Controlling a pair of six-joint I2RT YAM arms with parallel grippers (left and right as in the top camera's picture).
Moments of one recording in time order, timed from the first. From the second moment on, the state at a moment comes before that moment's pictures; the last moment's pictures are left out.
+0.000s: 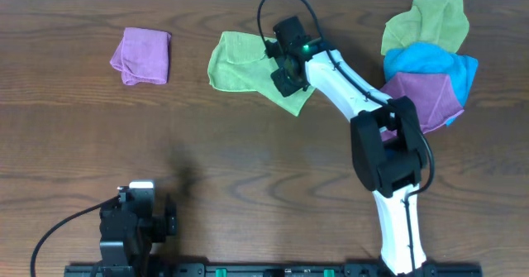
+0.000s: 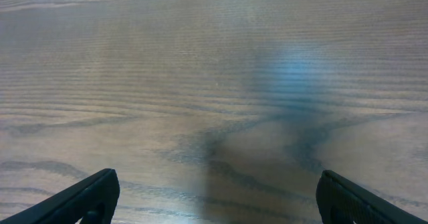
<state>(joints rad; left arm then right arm) -0.02 0.01 0.30 -0.98 -0.11 0.09 0.43 2.30 1.83 -0.78 0.04 -0.13</state>
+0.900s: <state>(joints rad) -0.02 0.01 0.30 -0.98 -0.11 0.09 0.25 2.30 1.85 -0.45 0.54 -0.07</state>
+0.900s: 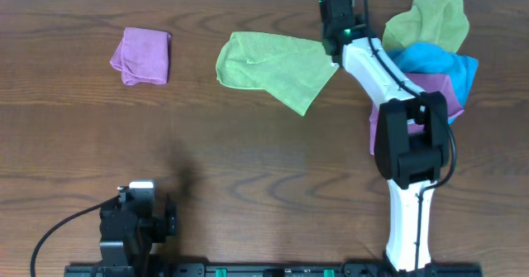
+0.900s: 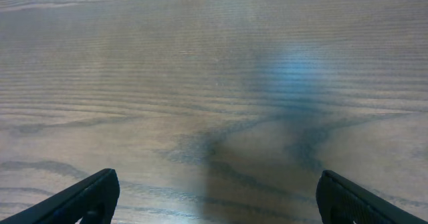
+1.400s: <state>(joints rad) -0.02 0.01 0.30 -0.98 -0.11 0.09 0.47 2.22 1.85 -0.55 -0.20 -0.13</state>
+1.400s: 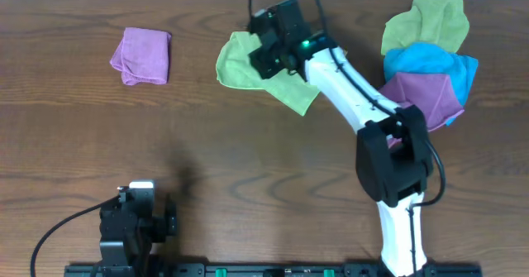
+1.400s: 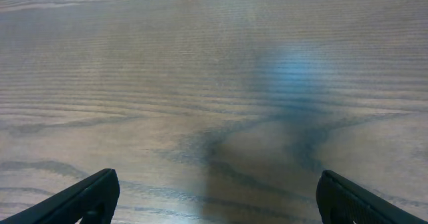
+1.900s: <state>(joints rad) -0.02 0.01 0.30 -0.98 -0.11 0.09 0.60 2.28 1.85 -0.44 -0.28 -0.13</state>
